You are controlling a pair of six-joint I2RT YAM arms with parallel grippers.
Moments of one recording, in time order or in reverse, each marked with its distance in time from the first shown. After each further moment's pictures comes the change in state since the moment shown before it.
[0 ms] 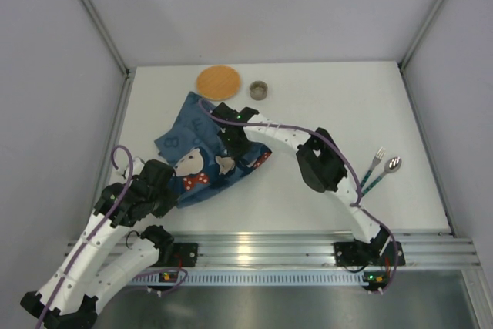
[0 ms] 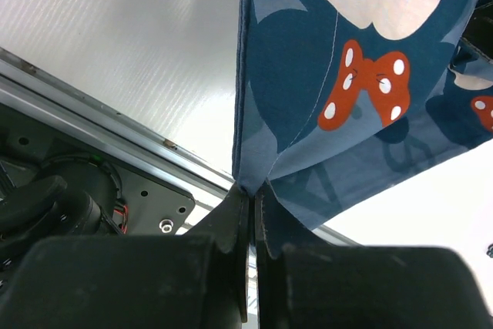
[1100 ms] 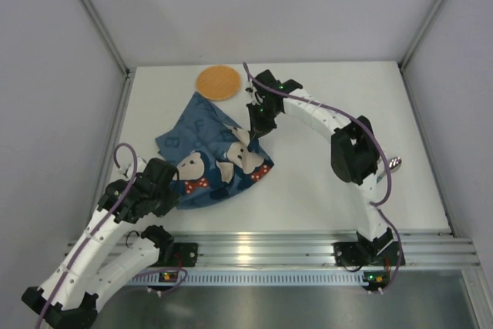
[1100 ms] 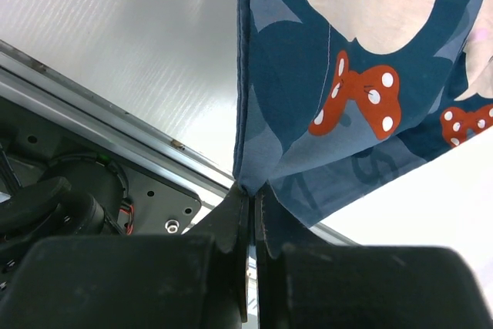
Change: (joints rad) left arm 0.000 0.033 -0.003 -0.001 -0.008 -0.001; right arm -0.260 -0.209 -0.121 0.004 -0.388 0.034
